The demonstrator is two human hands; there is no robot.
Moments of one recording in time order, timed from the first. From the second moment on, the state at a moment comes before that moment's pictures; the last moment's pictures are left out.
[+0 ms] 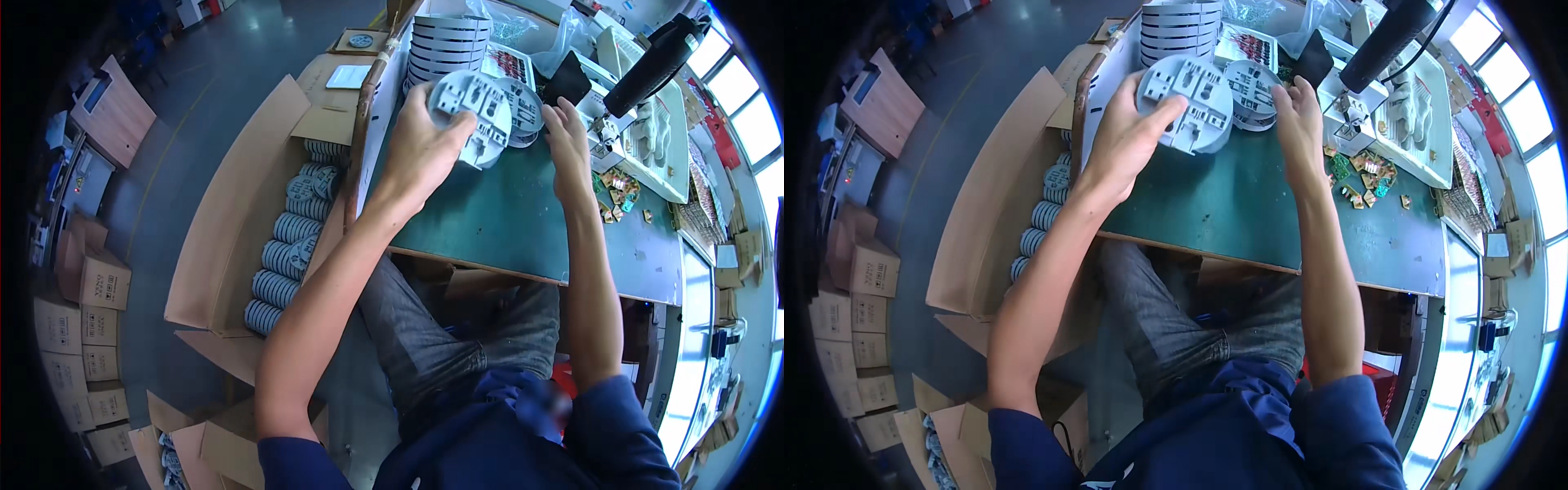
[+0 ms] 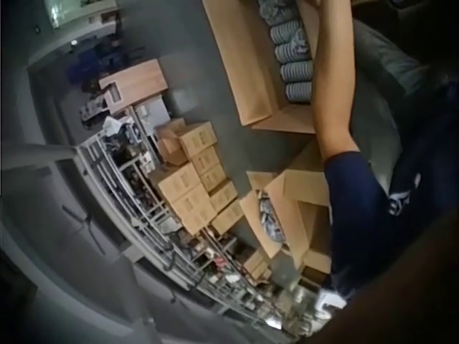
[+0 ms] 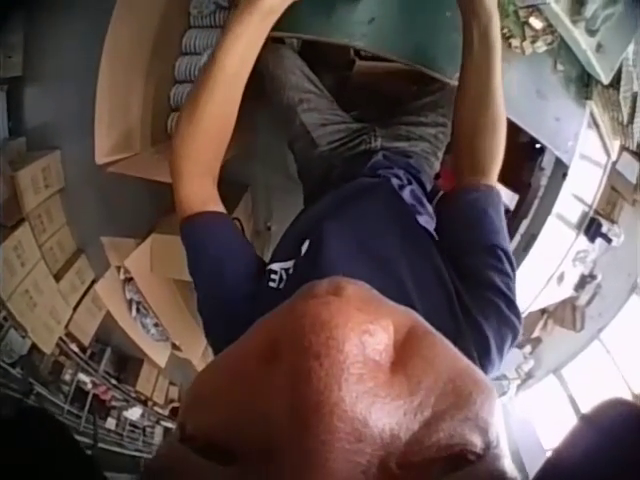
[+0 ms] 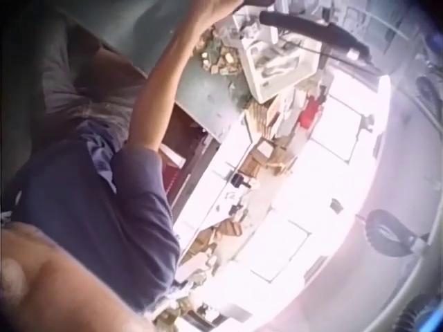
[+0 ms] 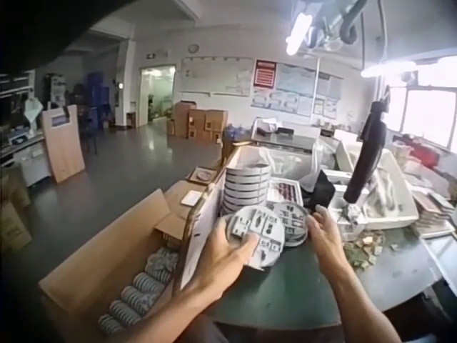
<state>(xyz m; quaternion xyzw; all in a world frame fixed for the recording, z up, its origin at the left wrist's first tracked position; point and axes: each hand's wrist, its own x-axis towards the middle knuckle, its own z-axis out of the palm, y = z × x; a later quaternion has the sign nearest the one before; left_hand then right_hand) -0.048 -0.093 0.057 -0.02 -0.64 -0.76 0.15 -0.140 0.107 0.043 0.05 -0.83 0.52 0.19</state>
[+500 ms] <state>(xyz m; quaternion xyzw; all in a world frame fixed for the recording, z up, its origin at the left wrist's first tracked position) -0.032 -0.096 0.054 -0.06 -0.82 -0.45 0.35 -0.103 0.097 0.053 0.13 -0.78 0.62 -0.01</state>
